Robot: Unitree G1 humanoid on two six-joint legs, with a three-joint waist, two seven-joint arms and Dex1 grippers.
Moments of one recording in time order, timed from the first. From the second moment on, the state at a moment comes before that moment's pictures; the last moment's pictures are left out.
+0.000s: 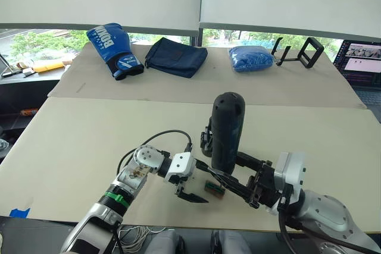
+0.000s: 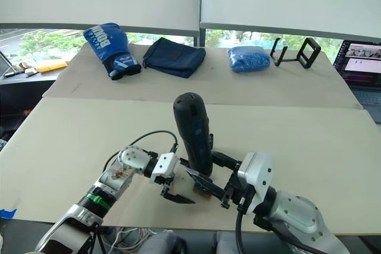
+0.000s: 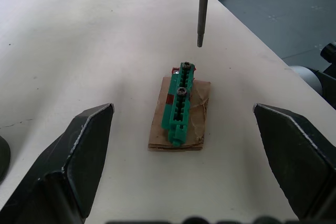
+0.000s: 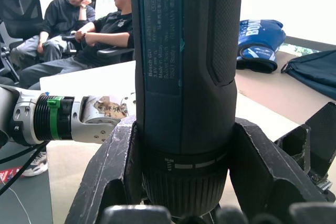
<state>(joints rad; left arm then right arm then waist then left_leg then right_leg) -0.49 0.37 -0.40 0.29 -0.14 -0.13 -1.43 0.20 -0.57 0.03 -0.91 0.59 0.35 0.55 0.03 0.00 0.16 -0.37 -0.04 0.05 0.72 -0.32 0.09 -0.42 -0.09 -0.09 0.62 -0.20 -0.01</state>
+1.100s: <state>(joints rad) -0.49 0.36 -0.40 0.29 -0.14 -0.13 -1.43 0.22 -0.56 0.04 -0.90 0.55 0.36 0.56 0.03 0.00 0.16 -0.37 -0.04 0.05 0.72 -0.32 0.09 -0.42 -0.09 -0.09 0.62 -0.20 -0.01</state>
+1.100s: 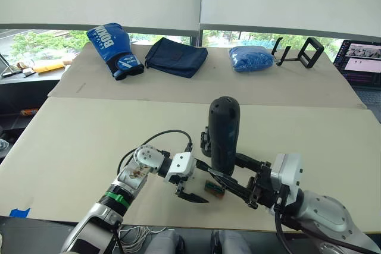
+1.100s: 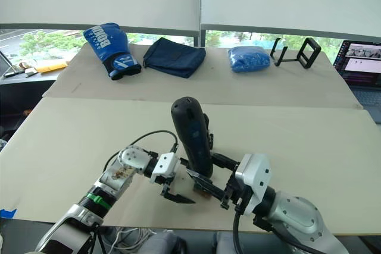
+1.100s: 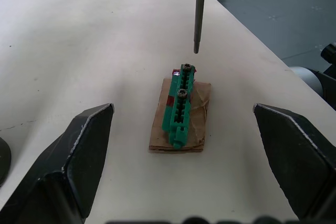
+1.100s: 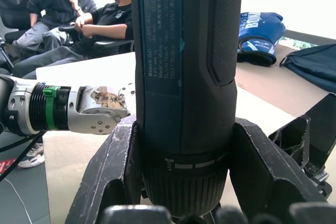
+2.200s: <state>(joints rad) -0.49 0.37 -0.40 0.29 -0.15 -0.13 -1.43 0.21 -0.54 0.03 -0.82 0.52 0.31 0.62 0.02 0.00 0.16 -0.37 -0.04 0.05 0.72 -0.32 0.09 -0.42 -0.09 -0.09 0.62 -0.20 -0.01</state>
